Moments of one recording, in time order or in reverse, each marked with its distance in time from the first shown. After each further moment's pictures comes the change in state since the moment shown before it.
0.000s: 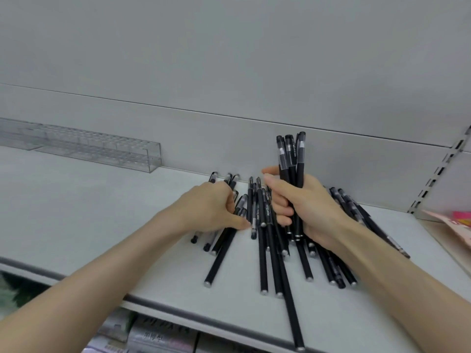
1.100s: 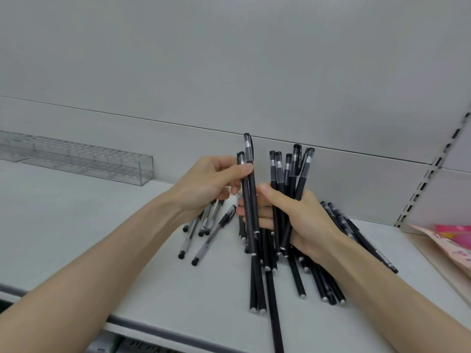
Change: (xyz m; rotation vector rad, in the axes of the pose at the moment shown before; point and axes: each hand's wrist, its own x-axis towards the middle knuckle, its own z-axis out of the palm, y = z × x) left_hand 0.017 0.011 -0.024 -1.022 0.101 0.237; right_hand -0.006 -0.008 0.004 0.134 -0.030 -0.026
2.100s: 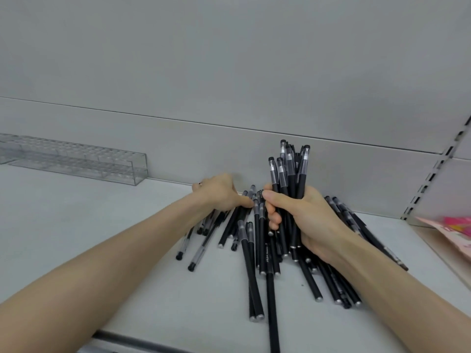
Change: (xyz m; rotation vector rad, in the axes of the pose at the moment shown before) left_hand 0.057 -0.048 0.010 0.934 -0.020 -0.374; right_hand 0.011 0.008 -0.012 -0.113 0.153 0.012
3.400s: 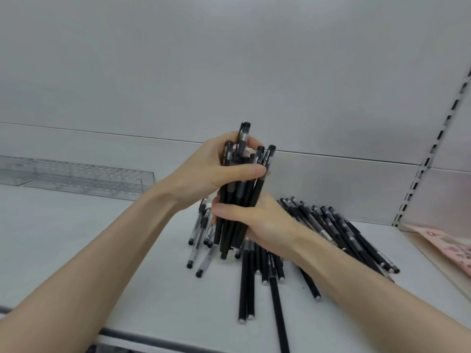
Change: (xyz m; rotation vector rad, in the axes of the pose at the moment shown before) left_hand -0.081 0.017 -0.073 -0.815 0.029 0.618; right_hand 0.004 -0.012 0.053 -0.091 -0.379 -0.183
